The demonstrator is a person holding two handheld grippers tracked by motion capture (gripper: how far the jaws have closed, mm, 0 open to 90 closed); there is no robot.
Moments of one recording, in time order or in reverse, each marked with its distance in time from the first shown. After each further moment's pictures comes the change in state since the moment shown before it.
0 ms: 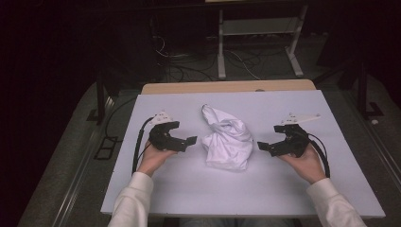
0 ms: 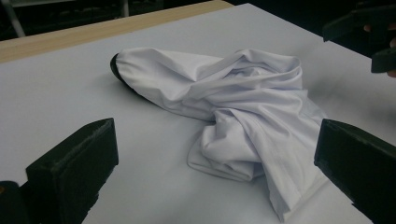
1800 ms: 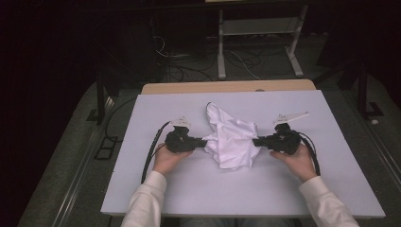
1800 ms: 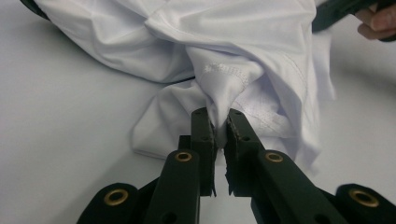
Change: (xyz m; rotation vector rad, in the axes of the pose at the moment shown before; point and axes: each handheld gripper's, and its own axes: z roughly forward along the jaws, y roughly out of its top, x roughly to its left) left arm -0.013 -0.013 0.040 0.180 -0.176 0.003; right arm -0.005 0.002 0.016 0.070 0.170 0.036
